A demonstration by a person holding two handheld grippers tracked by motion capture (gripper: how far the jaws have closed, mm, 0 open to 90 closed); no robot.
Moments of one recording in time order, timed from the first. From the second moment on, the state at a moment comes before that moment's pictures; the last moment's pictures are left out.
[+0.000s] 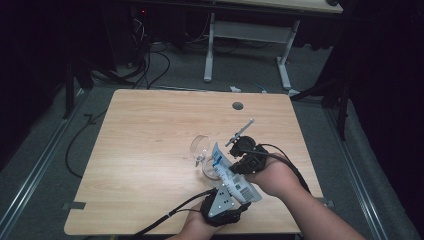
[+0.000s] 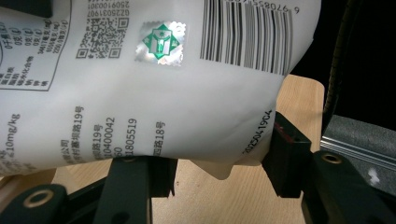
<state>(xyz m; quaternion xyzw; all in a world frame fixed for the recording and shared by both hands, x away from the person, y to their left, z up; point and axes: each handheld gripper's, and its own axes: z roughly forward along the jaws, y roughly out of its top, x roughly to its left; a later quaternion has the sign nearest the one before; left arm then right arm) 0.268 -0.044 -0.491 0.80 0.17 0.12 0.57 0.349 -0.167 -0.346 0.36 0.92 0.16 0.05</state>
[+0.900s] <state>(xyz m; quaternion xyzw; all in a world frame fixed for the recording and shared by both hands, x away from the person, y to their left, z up) 0.270 -0.043 -0.487 0.79 0.17 0.12 0.57 0.352 -0.164 -0.344 0.36 0.92 0.16 0.05</state>
